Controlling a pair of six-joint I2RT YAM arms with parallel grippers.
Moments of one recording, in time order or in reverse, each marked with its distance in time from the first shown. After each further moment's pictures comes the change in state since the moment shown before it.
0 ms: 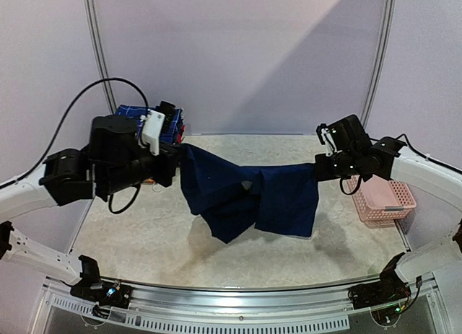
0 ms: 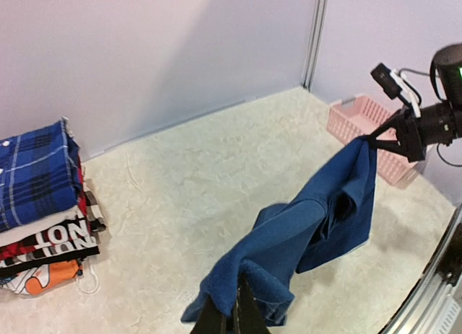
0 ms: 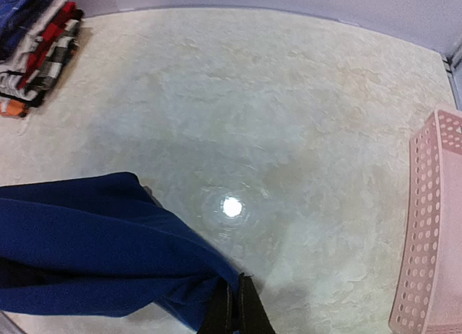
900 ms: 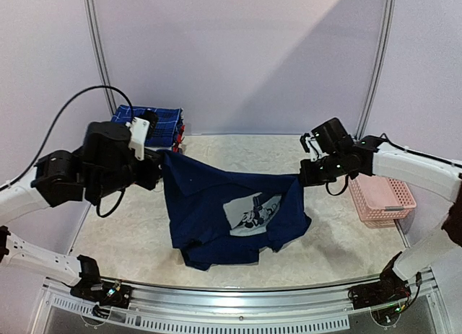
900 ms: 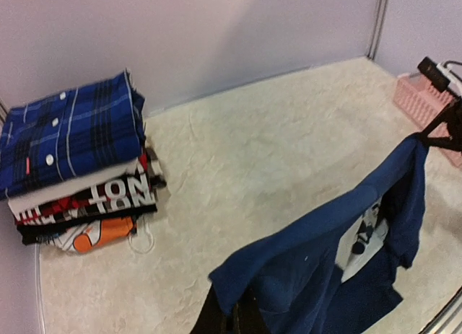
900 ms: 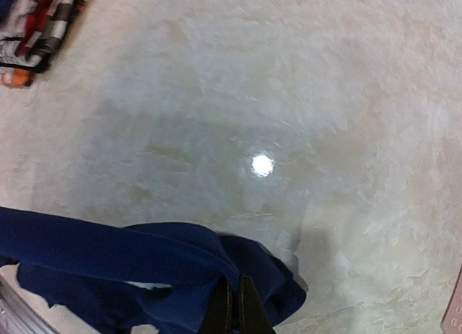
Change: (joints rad) left arm 0.045 -0.077 -0.029 -0.180 -0.126 -0.035; right arm 0.009 0.142 0.044 0.013 -0.182 0.062
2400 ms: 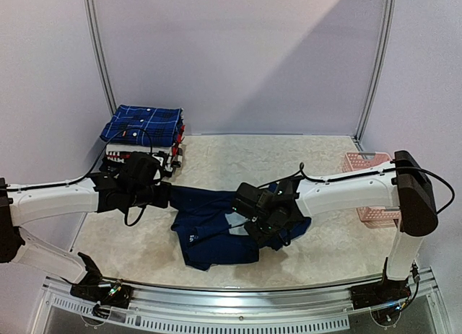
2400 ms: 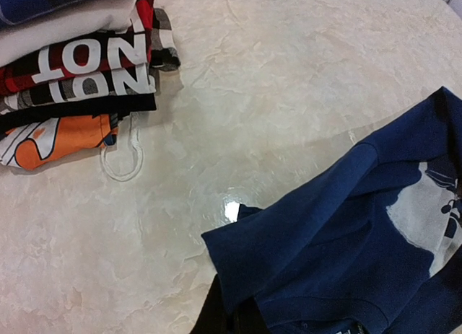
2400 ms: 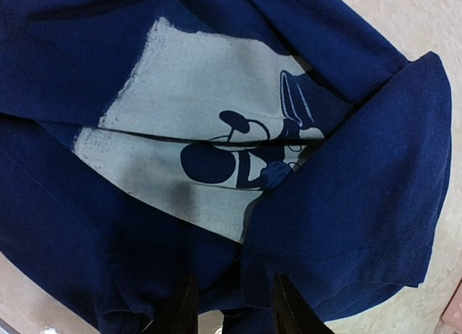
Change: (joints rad) left arm 0.354 0.232 -0.361 0.323 0.285 -0.075; right arm 0.521 0.431 0.193 -0.159 0.332 0.019
